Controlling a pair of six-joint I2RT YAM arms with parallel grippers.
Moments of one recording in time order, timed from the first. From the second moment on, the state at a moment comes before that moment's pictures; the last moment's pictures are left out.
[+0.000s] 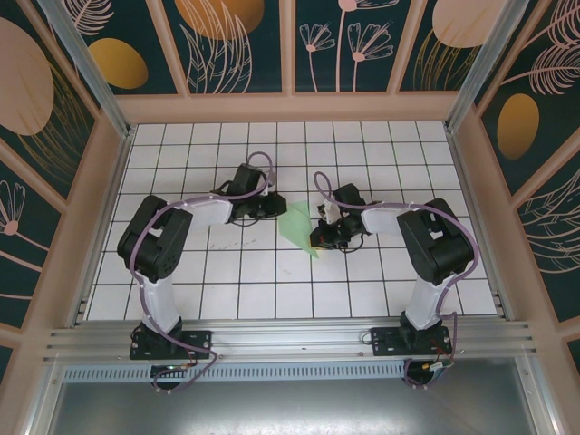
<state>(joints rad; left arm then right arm) -0.51 1.92 1.10 -0.01 0.44 -0.62 0.48 1.82 0.88 -0.27 -0.65 0.44</state>
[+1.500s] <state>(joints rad) -0.40 1.99 1.19 -0.06 0.31 -0.54 0.48 1.78 0.84 -0.22 -0.65 0.45</state>
